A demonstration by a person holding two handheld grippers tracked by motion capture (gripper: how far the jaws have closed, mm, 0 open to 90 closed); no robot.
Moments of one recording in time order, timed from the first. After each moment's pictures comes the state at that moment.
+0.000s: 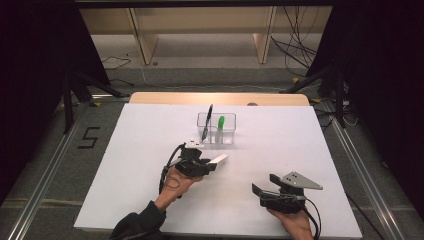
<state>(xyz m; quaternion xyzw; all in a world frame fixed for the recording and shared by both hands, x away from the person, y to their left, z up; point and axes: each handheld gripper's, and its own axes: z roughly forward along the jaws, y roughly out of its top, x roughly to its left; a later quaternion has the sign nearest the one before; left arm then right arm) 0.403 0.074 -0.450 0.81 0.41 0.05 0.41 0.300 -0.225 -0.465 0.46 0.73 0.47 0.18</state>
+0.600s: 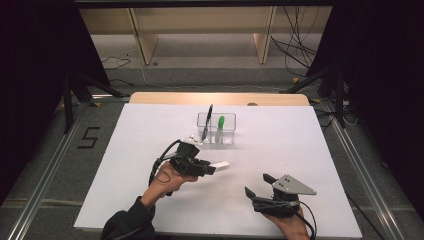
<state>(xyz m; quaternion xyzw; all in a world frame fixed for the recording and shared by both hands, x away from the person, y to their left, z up) 0.394 0.082 -0.418 0.85 0.34 -0.03 0.39 0.287 -0.205 -0.456 0.40 0.75 0.48 0.21</state>
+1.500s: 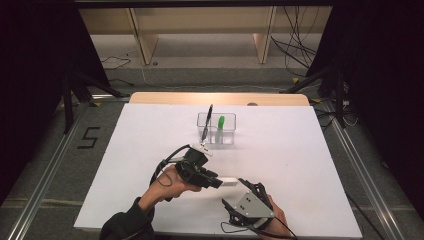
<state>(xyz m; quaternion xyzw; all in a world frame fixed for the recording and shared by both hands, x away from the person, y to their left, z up) 0.372 0.062 -0.402 0.89 0.27 -0.07 0.36 0.262 -0.137 -0.458 0.23 0.82 0.40 0.34</state>
